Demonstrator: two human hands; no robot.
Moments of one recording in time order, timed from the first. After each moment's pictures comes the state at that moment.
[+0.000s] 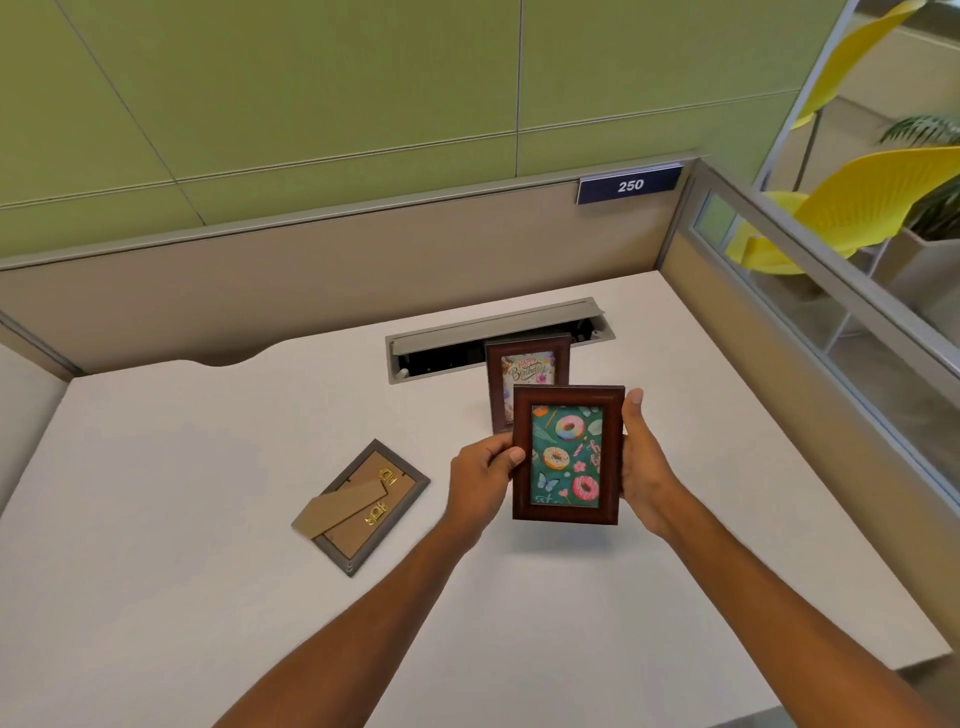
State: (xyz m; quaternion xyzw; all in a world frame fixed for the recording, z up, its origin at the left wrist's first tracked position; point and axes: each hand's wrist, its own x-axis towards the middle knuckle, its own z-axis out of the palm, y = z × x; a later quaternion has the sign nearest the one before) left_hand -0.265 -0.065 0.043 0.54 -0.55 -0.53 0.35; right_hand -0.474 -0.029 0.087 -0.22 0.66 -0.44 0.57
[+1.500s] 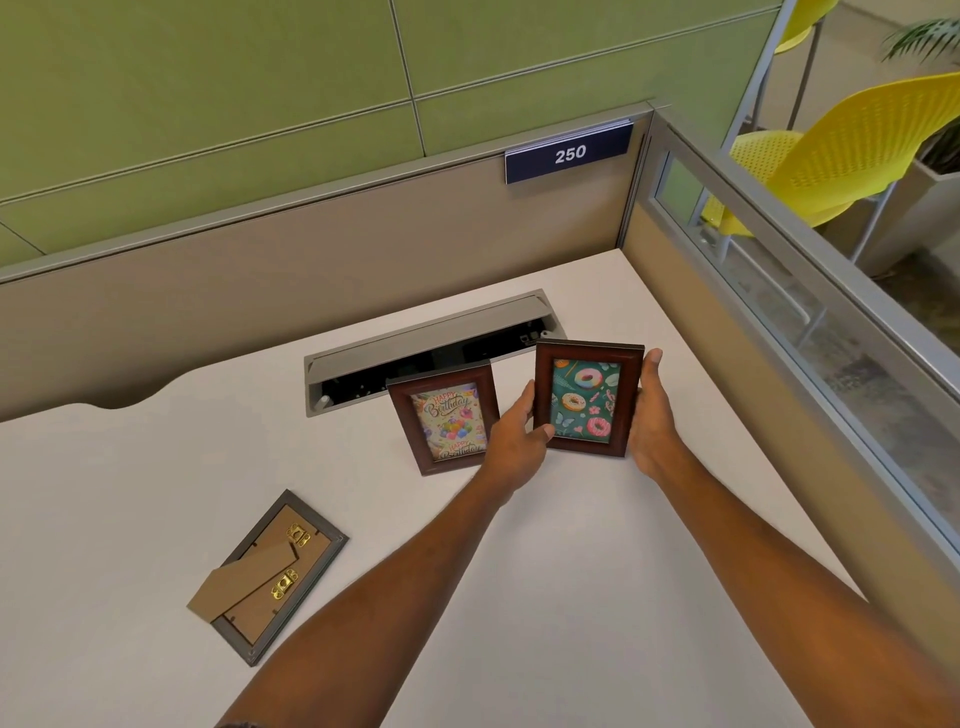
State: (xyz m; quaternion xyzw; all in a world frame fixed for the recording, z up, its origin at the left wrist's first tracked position) left_hand -0.459 -0.176 0.018 0.53 -0.60 -0.56 0.22; right_hand -0.652 -0.160 0.007 -0.10 0.62 -0.54 0.56
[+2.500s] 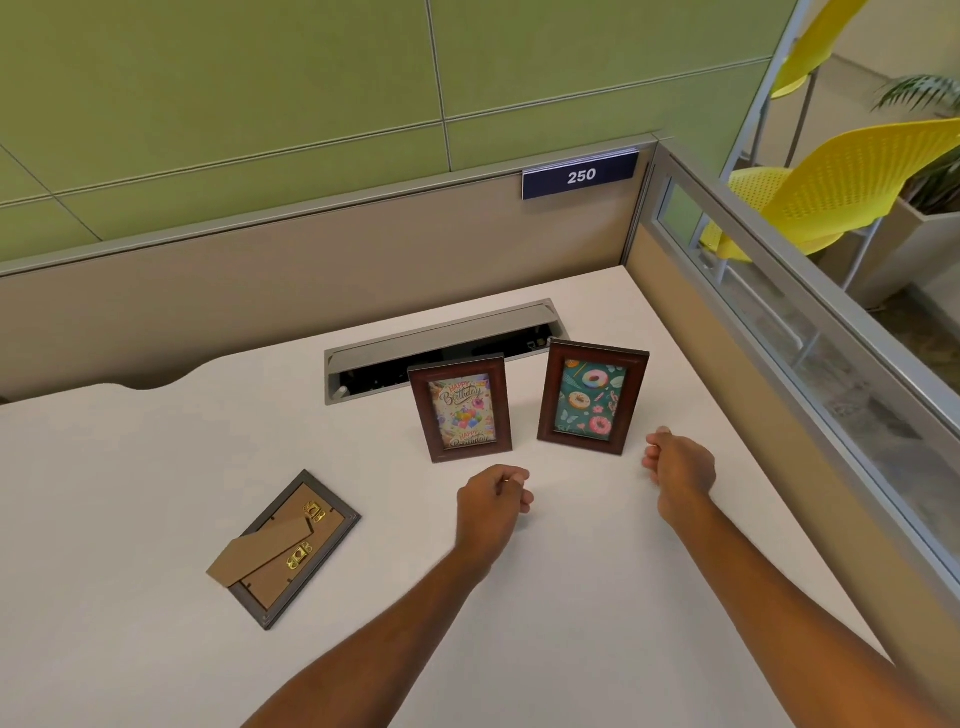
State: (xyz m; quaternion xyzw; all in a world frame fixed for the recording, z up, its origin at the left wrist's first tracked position) left_hand -0.401 -0.087 0.003 0.62 -0.48 -0.55 0.28; right_hand -0.669 -0.094 -0.028 -0.02 0.81 -0.46 0.36
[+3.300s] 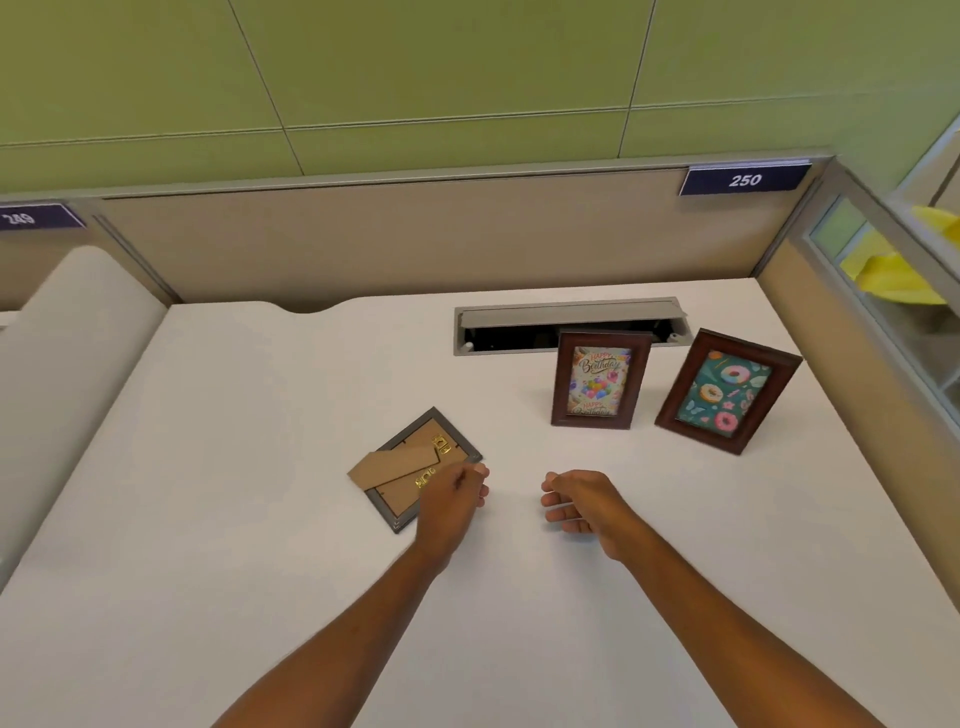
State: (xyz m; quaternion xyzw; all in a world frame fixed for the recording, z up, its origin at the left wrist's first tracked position) left_hand -0.183 -0.039 -0.001 0.69 -0.41 -0.48 0.36; right_hand -0.404 -0.053 -0.003 -0.30 0.69 -0.22 0.63
